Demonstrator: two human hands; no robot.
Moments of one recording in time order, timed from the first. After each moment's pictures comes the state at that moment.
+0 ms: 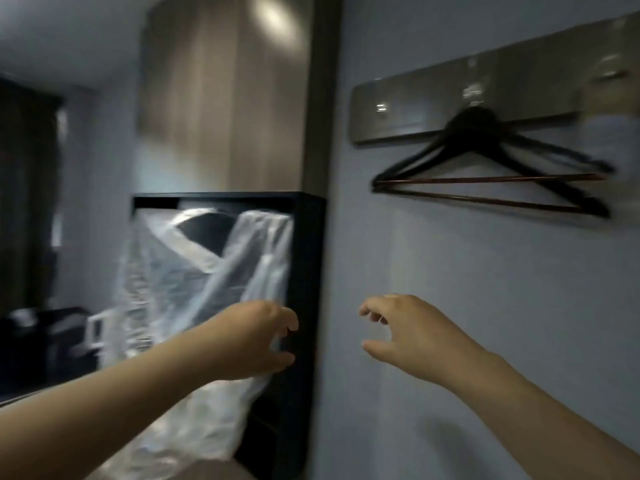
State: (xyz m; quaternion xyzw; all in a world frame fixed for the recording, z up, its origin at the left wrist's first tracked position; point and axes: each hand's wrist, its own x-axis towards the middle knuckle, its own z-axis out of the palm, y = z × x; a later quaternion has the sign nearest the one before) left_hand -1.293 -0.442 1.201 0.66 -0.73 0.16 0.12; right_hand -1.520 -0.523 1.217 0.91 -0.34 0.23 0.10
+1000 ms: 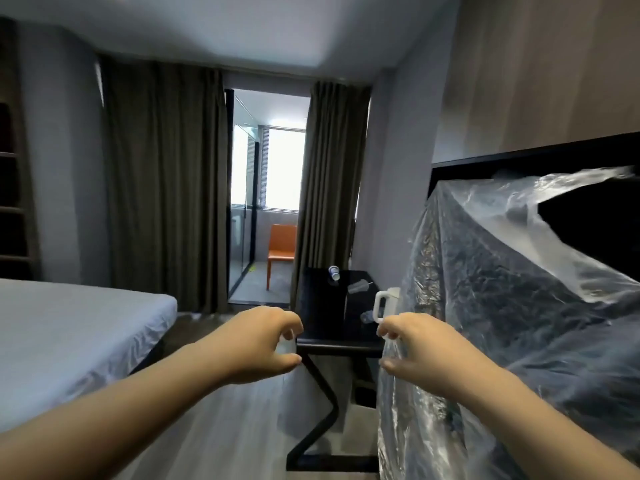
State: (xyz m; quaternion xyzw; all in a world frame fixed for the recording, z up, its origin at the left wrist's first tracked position) left_hand -0.822 -0.343 1.120 0.92 -0.35 0.11 0.12; right_hand -0.896 -0.583 1.131 0.99 0.05 0.14 0.01
